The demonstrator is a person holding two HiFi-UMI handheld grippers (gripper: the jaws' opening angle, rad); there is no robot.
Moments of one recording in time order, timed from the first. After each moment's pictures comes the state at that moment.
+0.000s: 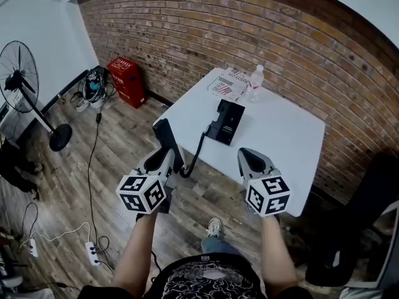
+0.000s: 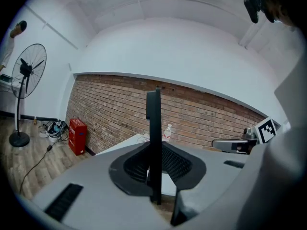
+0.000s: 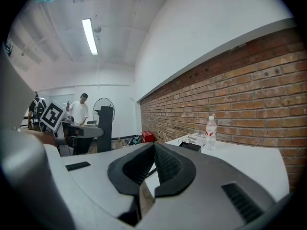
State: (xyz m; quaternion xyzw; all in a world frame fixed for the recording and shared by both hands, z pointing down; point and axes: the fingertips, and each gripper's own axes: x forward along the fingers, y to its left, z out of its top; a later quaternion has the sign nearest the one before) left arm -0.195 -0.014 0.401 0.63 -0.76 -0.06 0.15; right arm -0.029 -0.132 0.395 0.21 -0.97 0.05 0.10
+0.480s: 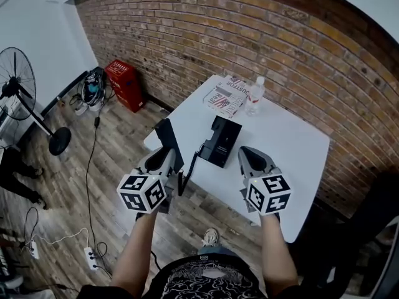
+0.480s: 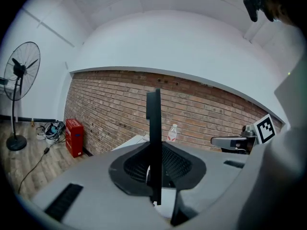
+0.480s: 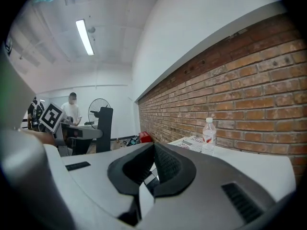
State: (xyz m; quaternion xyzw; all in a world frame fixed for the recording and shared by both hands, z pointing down) left arm -0.228 -0.127 0.402 0.63 -0.76 -0.04 0.16; right arm -0.065 -0.249 0.394 0.20 -0.97 0.06 0.10
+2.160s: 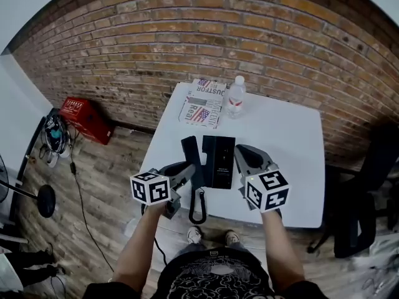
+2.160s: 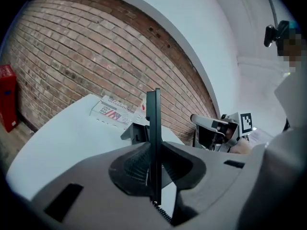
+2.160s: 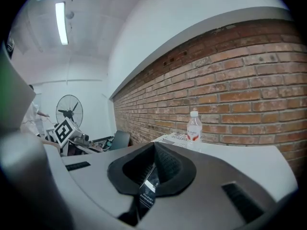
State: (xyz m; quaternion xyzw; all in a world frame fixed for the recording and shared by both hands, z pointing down) left arm -0.249 -0.278 0.509 0.83 -0.45 0.00 0.33; right arm -0.130 -0.332 0.427 0.35 -0.93 0.09 0.11
